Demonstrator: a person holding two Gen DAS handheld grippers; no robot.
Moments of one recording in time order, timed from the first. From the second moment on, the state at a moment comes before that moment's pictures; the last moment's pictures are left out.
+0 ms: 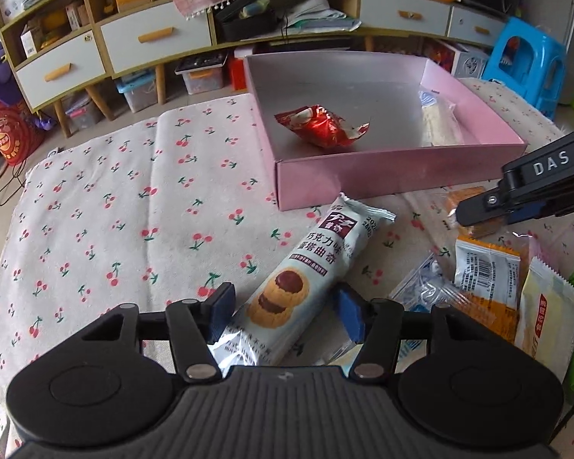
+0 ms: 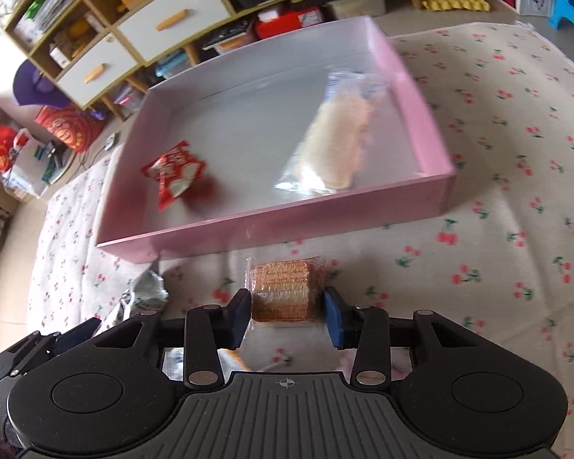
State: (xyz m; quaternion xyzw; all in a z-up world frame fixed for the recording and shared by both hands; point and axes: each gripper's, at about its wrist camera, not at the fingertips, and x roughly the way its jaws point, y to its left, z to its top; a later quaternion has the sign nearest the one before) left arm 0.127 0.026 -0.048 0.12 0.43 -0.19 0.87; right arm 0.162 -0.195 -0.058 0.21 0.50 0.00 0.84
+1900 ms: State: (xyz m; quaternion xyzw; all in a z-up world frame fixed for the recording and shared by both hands) left arm 0.171 -0.015 0.003 -0.09 0.46 -0.19 0.86; right arm 0.168 -0.322 -0.037 0.43 0.40 0.03 0.81
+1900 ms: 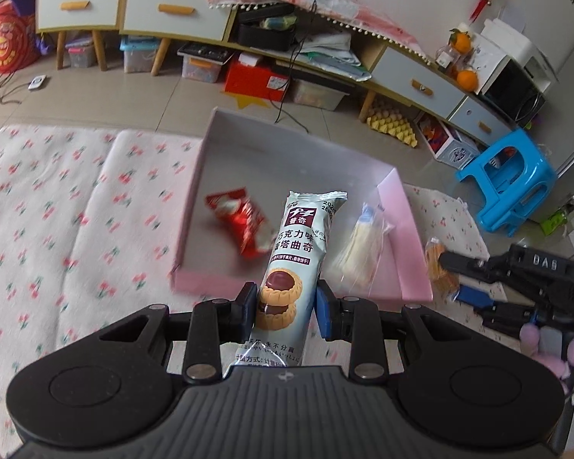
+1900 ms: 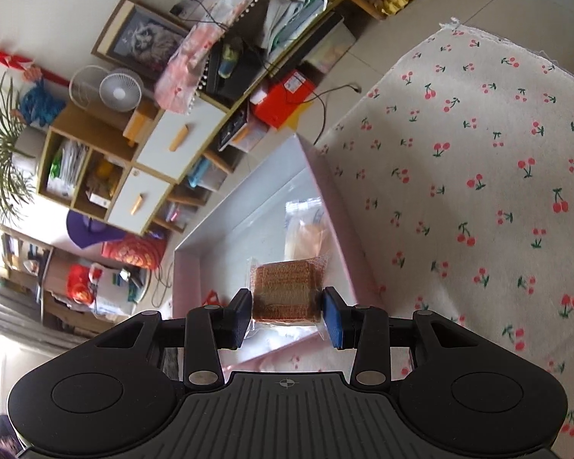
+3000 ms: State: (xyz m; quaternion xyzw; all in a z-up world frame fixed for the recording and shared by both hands) left arm 0.225 -0.078 -0.021 -0.05 0.44 -0.16 0.88; right arm 0.181 -0.304 -0.044 0.38 0.41 0.04 0.83
